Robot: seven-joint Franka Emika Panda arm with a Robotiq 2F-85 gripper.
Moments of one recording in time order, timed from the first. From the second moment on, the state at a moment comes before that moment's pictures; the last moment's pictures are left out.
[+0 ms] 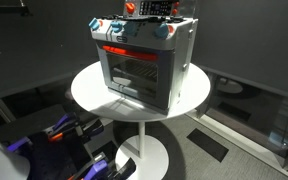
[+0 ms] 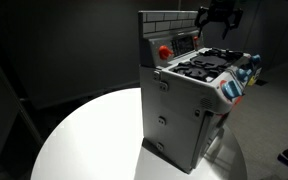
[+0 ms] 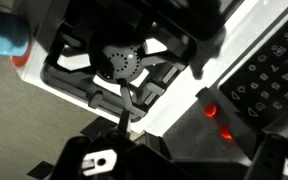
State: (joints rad) arm 0.02 0.06 0.08 -1.87 -0.21 2.15 0.96
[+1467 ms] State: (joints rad) arm 0.04 0.15 0.04 -1.79 -0.21 2.15 0.97
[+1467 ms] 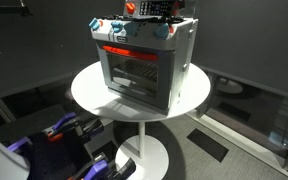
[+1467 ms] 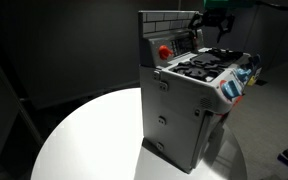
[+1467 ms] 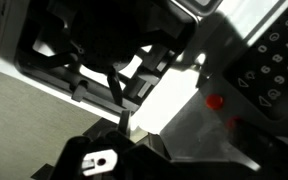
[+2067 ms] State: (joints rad) arm 0.05 0.10 0.04 -1.81 -0.20 2.09 0.96
